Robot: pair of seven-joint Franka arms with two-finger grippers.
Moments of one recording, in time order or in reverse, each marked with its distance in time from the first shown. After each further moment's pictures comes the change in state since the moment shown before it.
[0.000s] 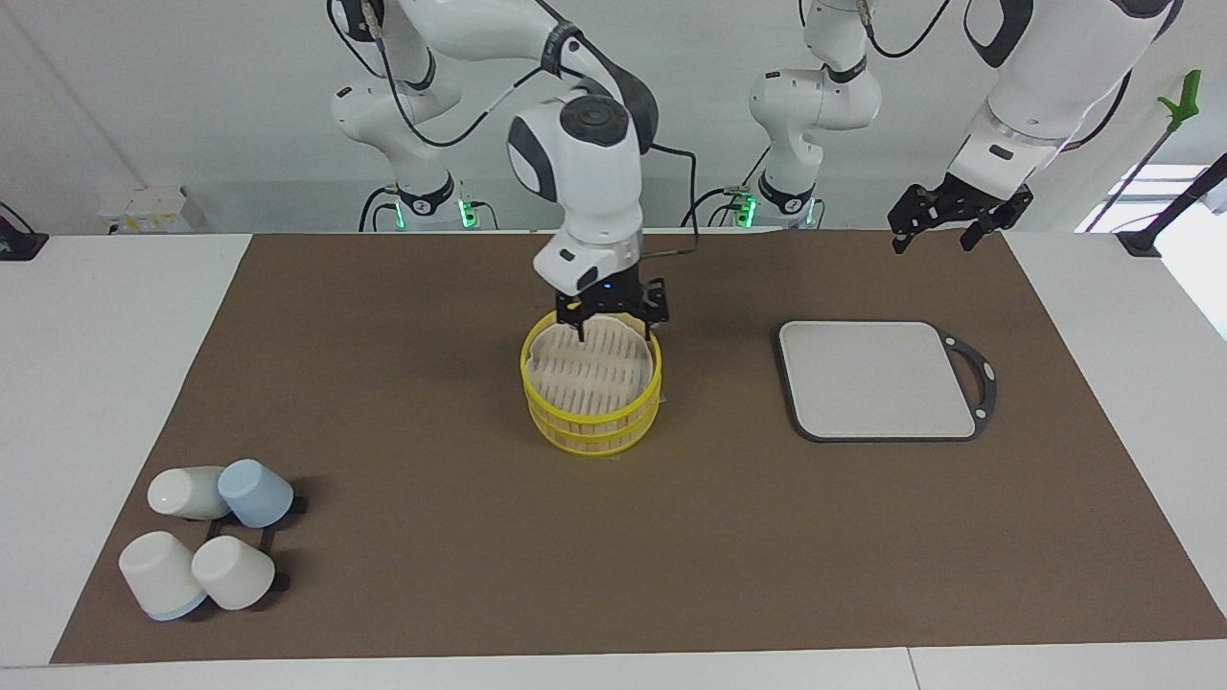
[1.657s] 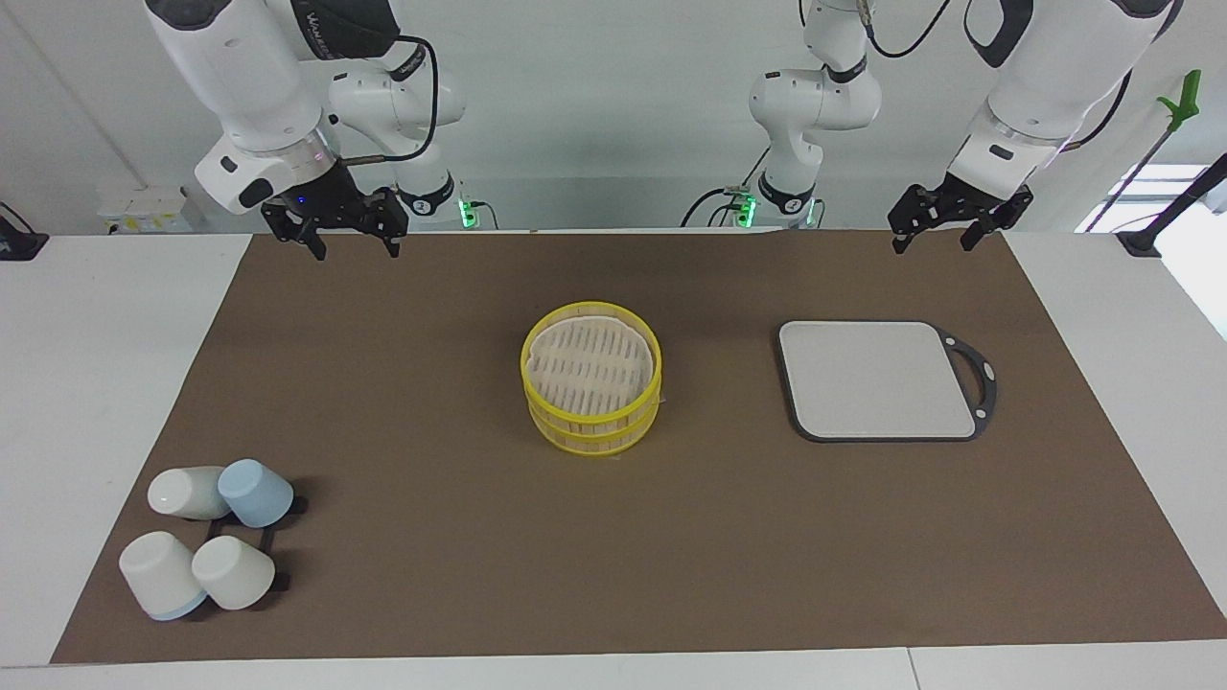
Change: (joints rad) left arm 0.000 0.000 0.000 0.000 0.000 0.001 0.000; right arm -0.481 -0.238 0.113 -0.083 -0.012 -0.277 -0.501
